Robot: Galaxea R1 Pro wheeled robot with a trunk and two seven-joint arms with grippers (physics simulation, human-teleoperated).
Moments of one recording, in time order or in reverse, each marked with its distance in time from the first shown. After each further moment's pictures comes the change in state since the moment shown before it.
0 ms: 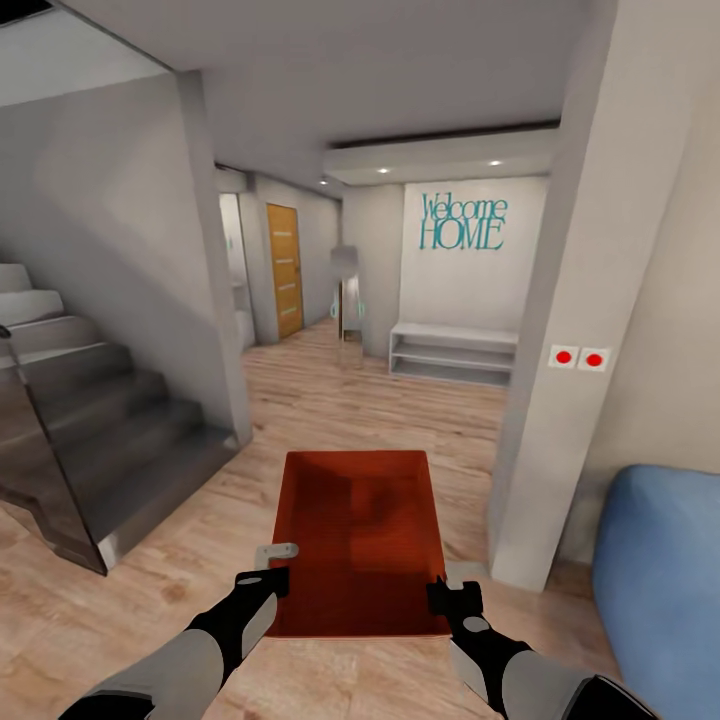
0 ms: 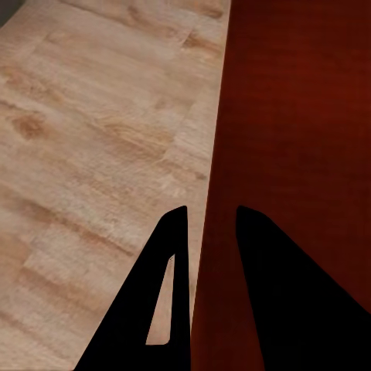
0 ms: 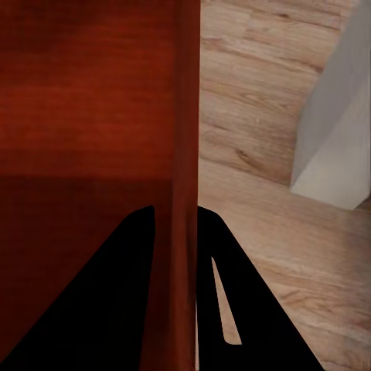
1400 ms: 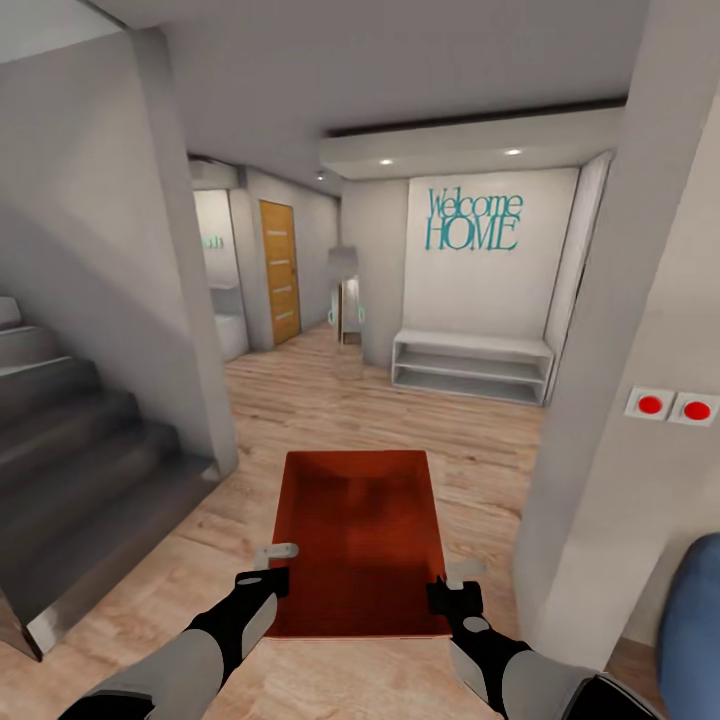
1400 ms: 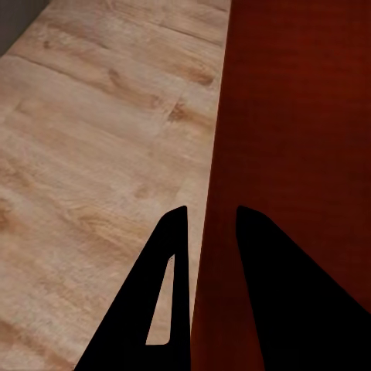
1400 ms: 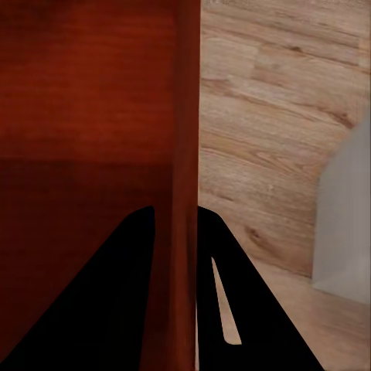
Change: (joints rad) left arm 0.000 0.000 0.000 0.000 -0.001 0.000 0.000; right arm 0.000 0.000 0.001 0.000 -0.001 0.000 0.000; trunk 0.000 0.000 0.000
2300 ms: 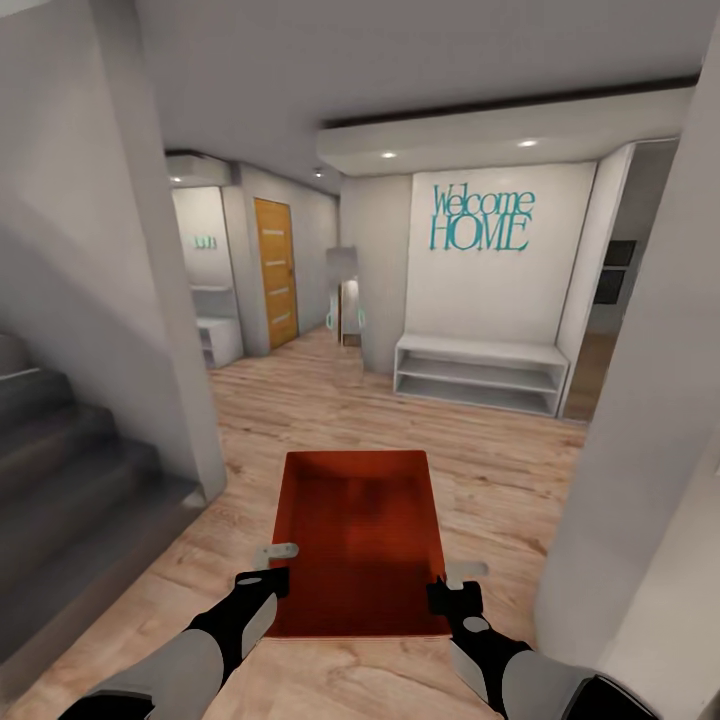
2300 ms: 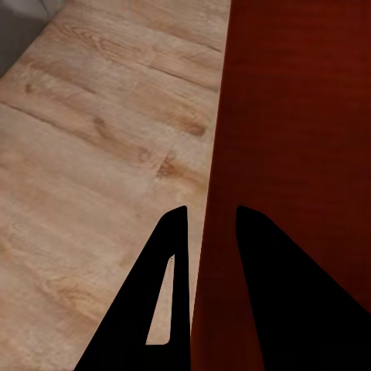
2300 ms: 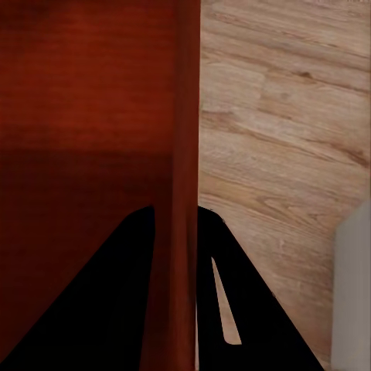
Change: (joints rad) left arm 0.000 0.000 0.000 0.001 0.001 0.000 0.000; right arm 0.000 0.000 -0.001 0.000 0.001 0.001 0.000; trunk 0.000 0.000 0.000
